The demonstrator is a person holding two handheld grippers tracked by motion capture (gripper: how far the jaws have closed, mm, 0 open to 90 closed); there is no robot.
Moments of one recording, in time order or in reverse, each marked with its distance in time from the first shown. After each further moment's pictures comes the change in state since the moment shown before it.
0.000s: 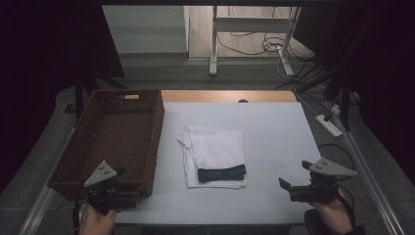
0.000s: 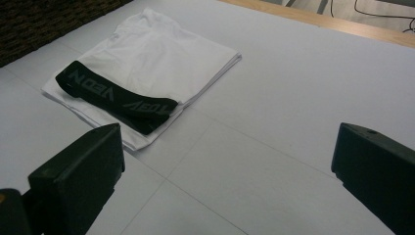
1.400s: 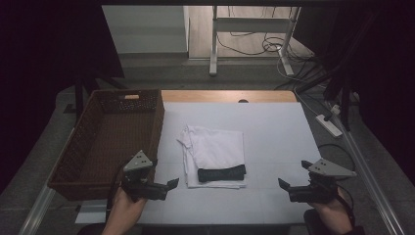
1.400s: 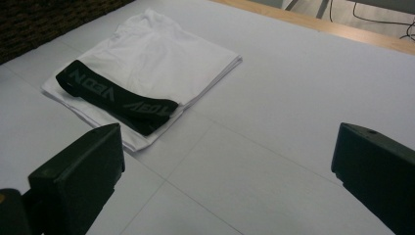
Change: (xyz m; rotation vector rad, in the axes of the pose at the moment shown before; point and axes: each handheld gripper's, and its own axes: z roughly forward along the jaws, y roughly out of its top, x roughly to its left) left arm -0.035 0.037 0.058 0.068 -0.147 0.080; right arm 0.002 0.001 -0.001 -0.008 -0.004 -0.022
